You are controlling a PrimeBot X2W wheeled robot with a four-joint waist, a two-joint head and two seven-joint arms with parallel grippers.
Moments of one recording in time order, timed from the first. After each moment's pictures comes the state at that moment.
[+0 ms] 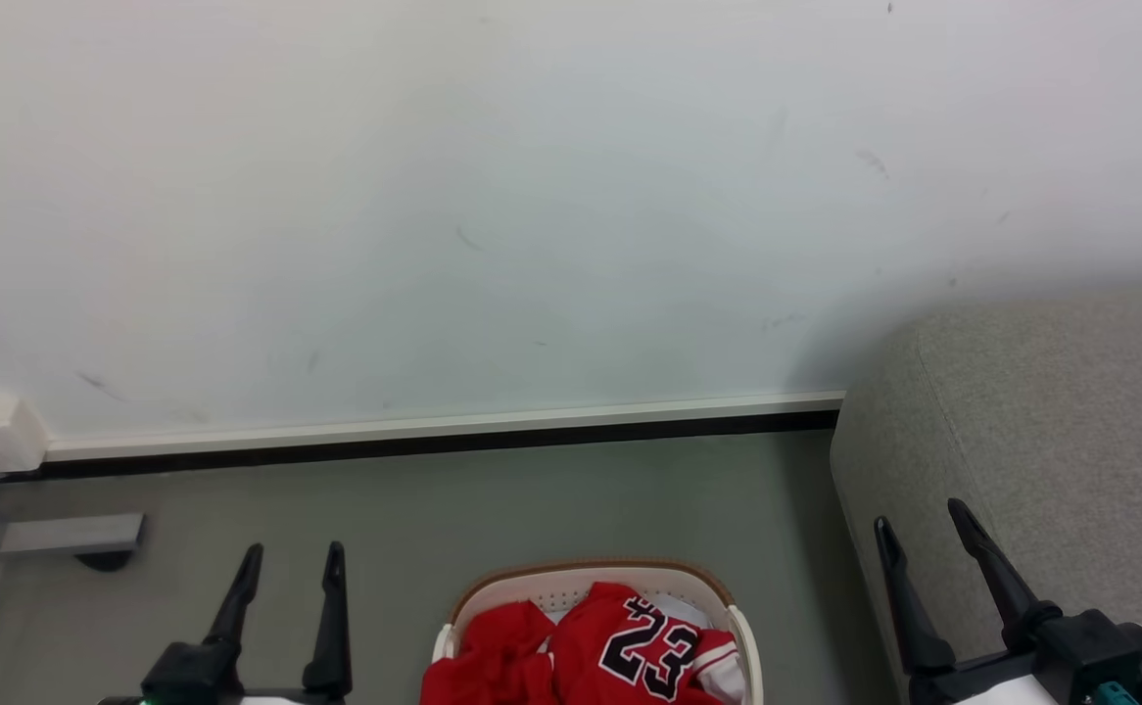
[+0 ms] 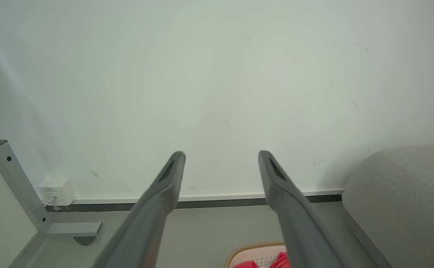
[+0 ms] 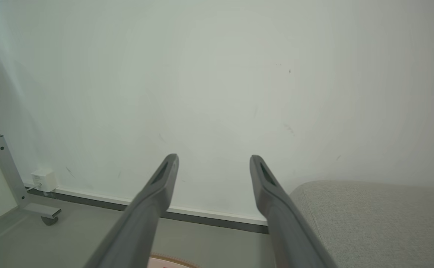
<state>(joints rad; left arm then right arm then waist) -0.01 0.05 -0.01 0.16 -0.06 0.01 -0.26 -0.08 -0.09 0.16 0.20 0.20 0.13 -0.26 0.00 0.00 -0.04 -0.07</state>
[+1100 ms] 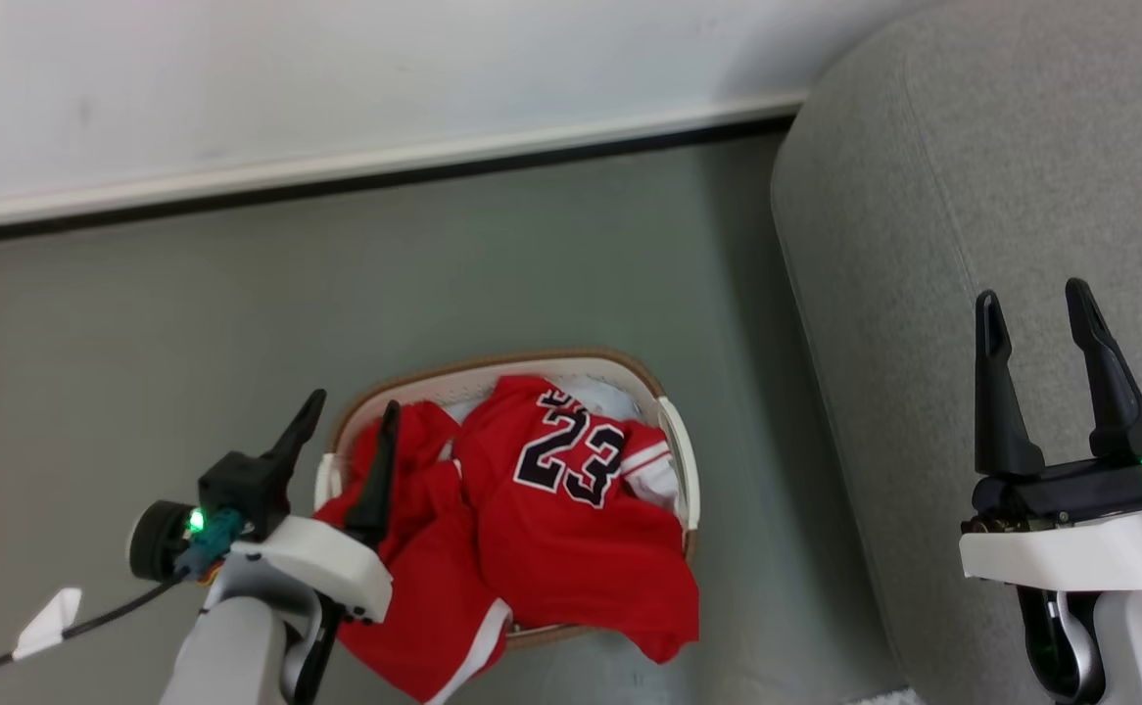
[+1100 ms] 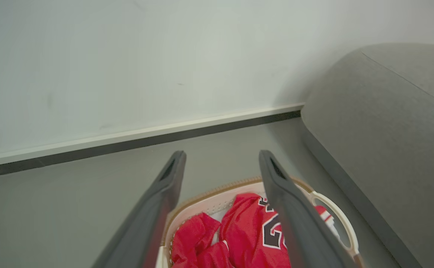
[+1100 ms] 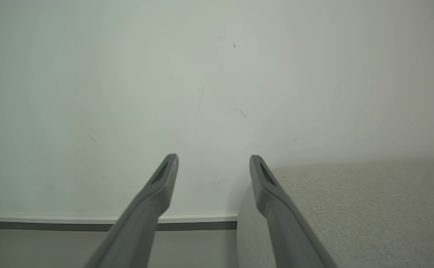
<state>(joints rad) -0.39 0.10 -0.09 0.47 -0.06 -0.11 -0.26 -0.30 -0.07 0.05 0.06 0.26 0.13 -0.26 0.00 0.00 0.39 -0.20</state>
